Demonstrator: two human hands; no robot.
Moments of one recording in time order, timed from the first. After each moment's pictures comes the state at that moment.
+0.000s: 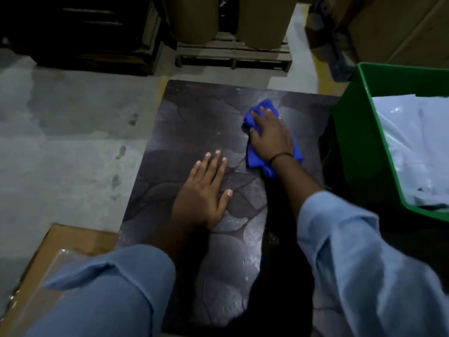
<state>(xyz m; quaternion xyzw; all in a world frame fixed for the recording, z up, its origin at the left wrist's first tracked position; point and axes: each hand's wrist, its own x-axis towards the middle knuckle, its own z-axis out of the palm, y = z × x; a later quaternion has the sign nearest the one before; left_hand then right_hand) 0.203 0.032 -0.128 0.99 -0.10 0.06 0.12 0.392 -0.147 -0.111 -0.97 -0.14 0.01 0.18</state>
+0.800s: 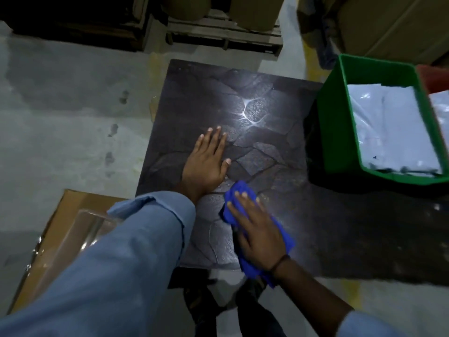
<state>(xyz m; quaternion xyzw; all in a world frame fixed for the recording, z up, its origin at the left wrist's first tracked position) 0.198 0.029 -0.115 0.99 -0.09 0.00 0.12 0.075 -0.187 -0.088 -0.93 -0.31 0.06 0.18</state>
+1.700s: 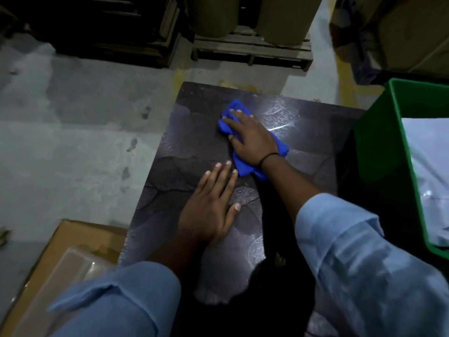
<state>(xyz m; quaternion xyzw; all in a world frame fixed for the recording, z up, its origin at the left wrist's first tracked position) 0.205 0.027 -0.120 0.99 -0.09 0.02 0.10 0.412 -0.082 -0.111 -0.92 -0.34 0.04 0.18</state>
